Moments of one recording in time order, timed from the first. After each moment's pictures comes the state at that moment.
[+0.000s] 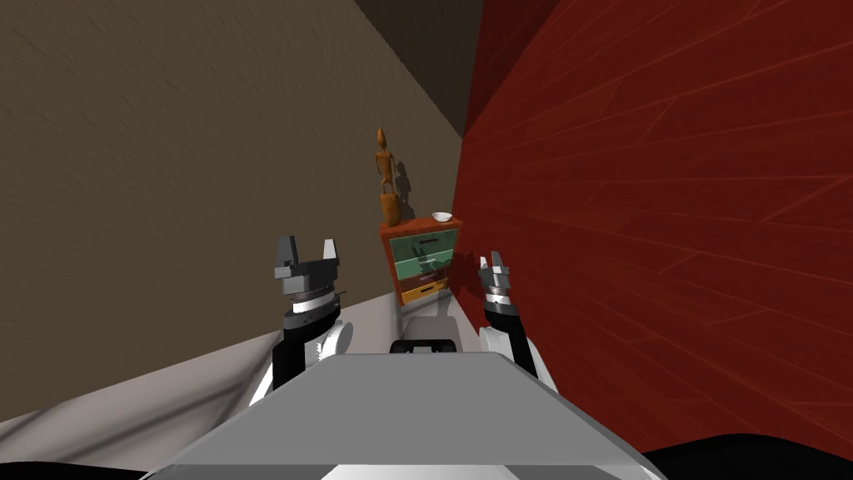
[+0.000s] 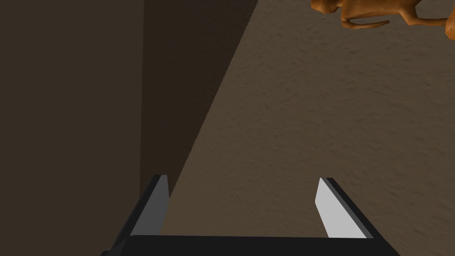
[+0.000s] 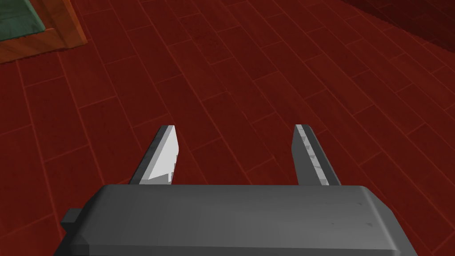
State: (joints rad) left arm 0.49 -0.03 0.04 -2.37 0.02 -0.64 0.00; right arm 0.53 0.03 0.04 -2.25 0.05 -0.38 -0.15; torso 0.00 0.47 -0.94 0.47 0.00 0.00
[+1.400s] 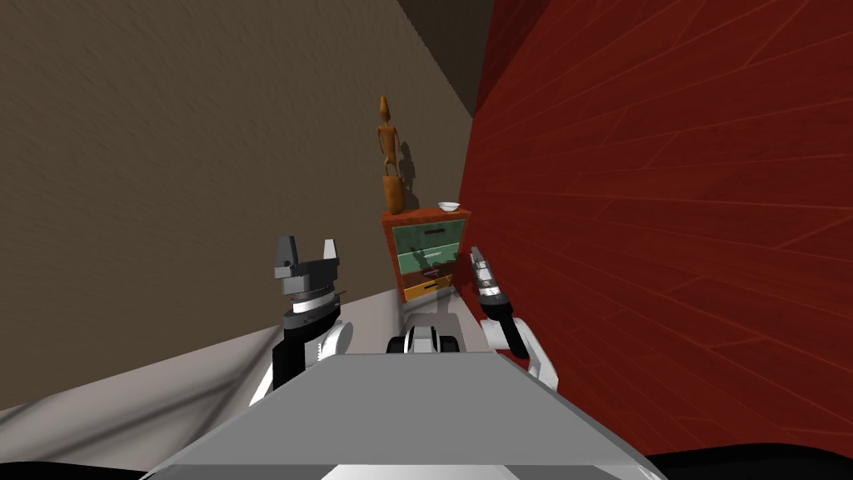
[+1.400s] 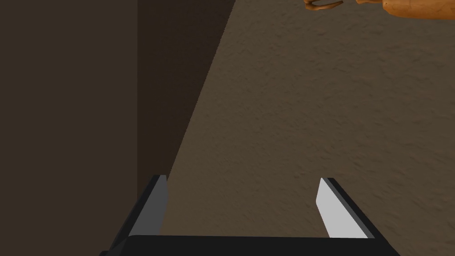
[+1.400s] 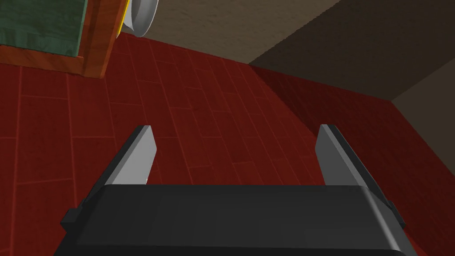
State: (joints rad) left arm 0.49 -0.03 0.04 -2.37 0.02 -0.64 0.00; right arm 0.40 -0.16 0.06 -2.17 0.22 -0.37 0.08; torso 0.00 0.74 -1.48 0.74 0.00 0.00
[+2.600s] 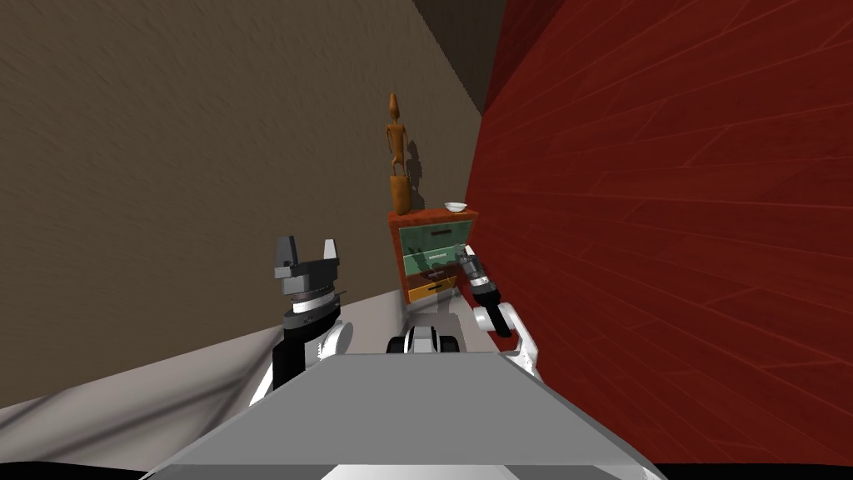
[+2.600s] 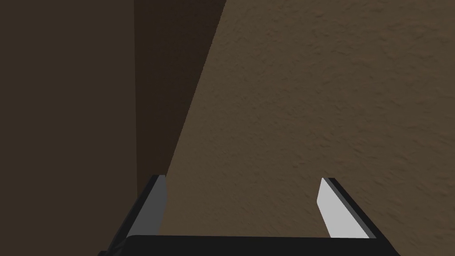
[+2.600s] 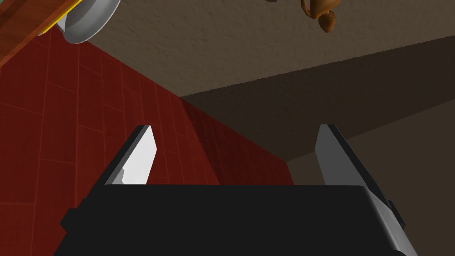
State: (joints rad) left arm 0.49 -0.03 0.04 -2.37 0.02 -0.64 0.00; right arm 0.25 -0.18 0.08 -2.10 0.42 -0.36 0.37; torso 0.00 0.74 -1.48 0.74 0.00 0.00
